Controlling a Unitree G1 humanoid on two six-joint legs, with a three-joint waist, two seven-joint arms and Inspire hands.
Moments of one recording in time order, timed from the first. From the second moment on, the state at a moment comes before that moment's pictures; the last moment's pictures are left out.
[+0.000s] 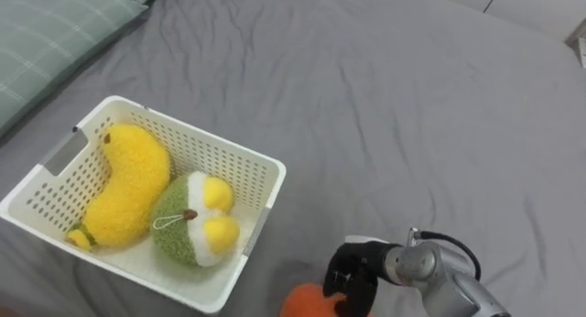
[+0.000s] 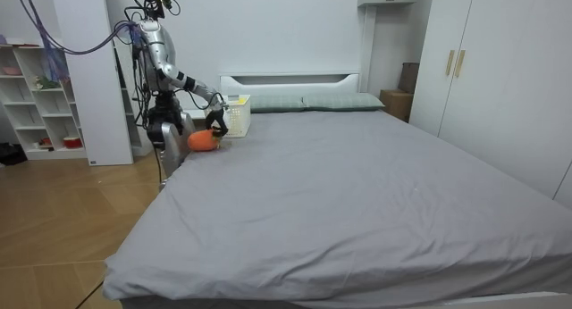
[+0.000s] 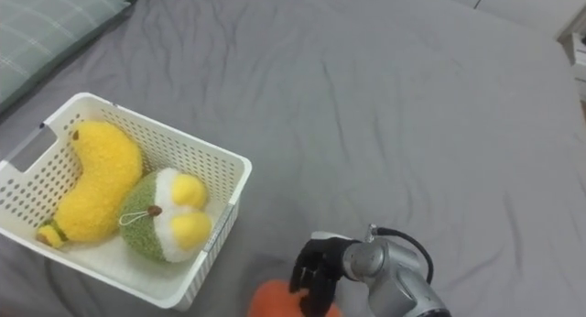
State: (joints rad) left arm 0.11 0.22 0.06 1.08 -0.05 0.16 0.23; right arm -0.19 -0.30 0.47 0.45 -0.56 0.31 0.67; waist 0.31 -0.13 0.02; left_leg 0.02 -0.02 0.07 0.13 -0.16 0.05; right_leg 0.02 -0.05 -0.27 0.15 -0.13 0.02
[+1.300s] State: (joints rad) left arm 0.14 0.22 0.13 1.04 -0.04 0.12 0.22; right arm -0.17 -0.33 0.25 0.16 -0.57 0.24 0.46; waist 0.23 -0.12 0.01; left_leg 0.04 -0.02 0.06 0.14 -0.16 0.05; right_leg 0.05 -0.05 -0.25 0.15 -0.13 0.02
